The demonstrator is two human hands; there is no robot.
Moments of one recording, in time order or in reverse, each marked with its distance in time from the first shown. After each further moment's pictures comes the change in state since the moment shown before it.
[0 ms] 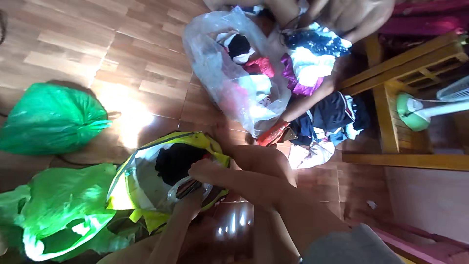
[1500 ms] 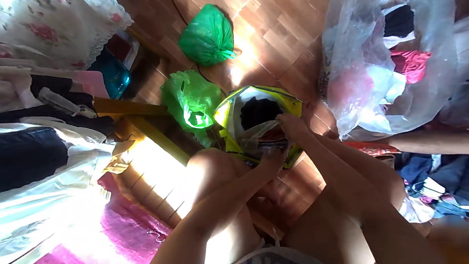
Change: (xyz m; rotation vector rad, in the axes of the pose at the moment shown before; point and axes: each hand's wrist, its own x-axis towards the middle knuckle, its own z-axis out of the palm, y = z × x) left_hand -0.028 0.026 0.017 -0.165 0.166 0.200; right_hand 0.032 0.011 -0.012 -0.025 0.207 0.034
